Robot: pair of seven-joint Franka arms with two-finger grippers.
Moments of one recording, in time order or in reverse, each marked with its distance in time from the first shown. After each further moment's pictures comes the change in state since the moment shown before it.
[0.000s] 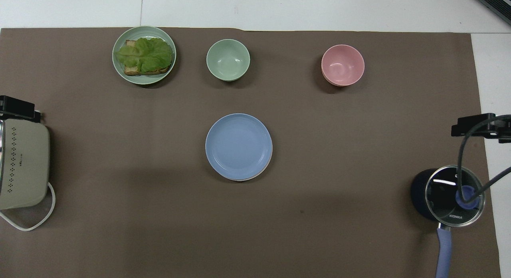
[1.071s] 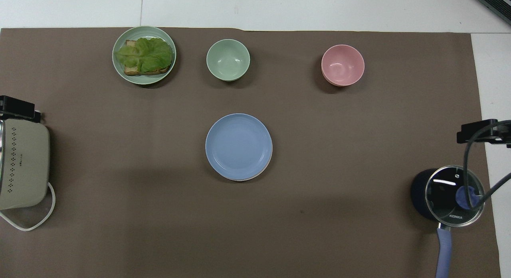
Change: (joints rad) left arm 0.000 0.000 0.000 0.000 0.000 0.000 0.000; right arm -0.001 0.004 0.004 0.028 -0.036 -0.073 -0.033
